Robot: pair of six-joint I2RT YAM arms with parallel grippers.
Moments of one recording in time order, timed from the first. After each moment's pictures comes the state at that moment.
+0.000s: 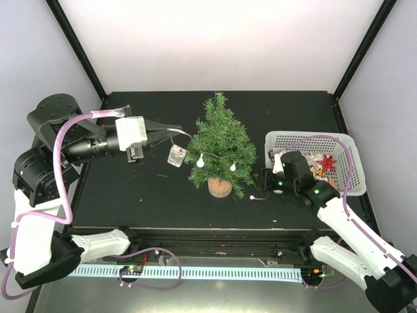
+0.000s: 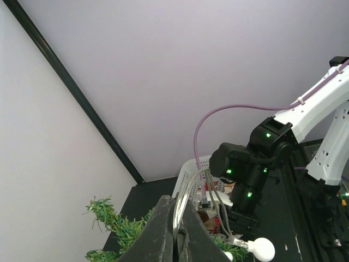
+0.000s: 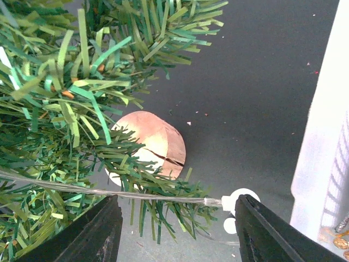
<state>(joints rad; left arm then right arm) -0.66 1.12 1.99 -0.92 0.65 0.45 0.53 0.85 0.67 -0.52 -0.17 0.46</state>
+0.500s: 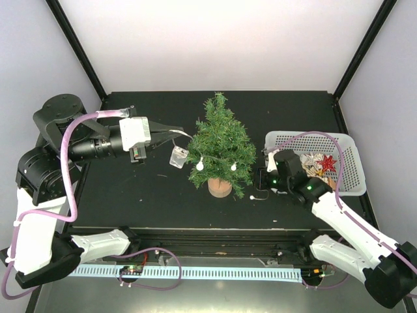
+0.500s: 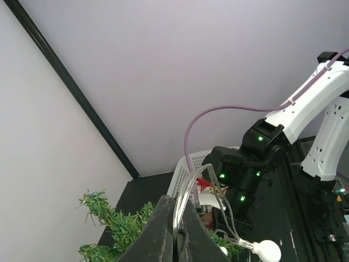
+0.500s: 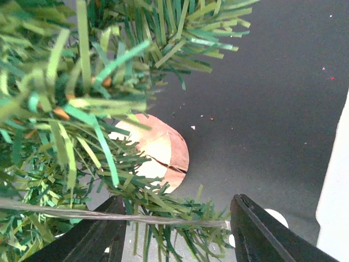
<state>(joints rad) -0.66 1.12 1.96 -0.92 0.65 0.45 0.57 0.93 0.67 -0.46 -0.15 0.46</state>
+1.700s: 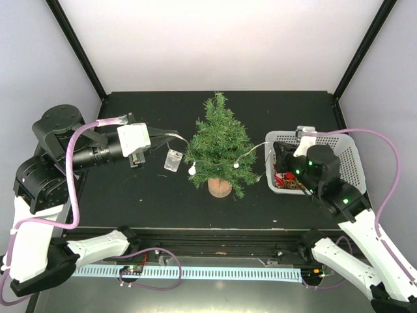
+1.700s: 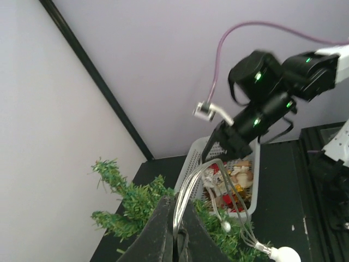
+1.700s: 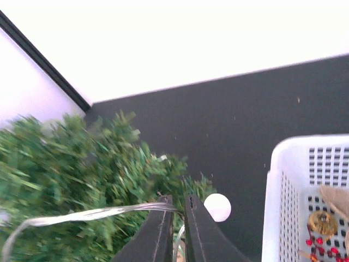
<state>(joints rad) -0.66 1.05 1.87 -0.92 0.57 0.46 0.58 0.73 0.91 -0.53 0.12 0.49</state>
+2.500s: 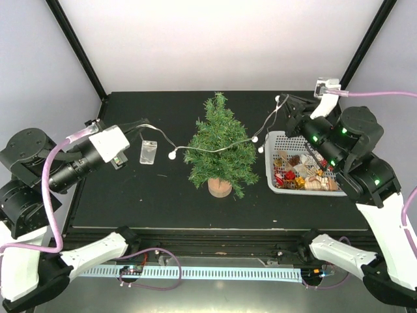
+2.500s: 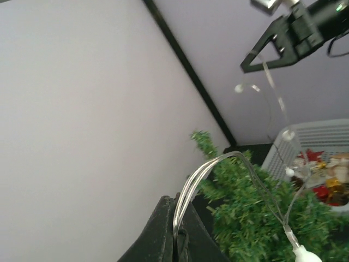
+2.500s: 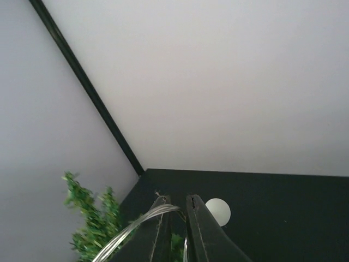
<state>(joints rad) -0.64 0.91 1.79 -0.85 0.26 0.53 0.58 0.96 1.52 -0.60 0.07 0.40</state>
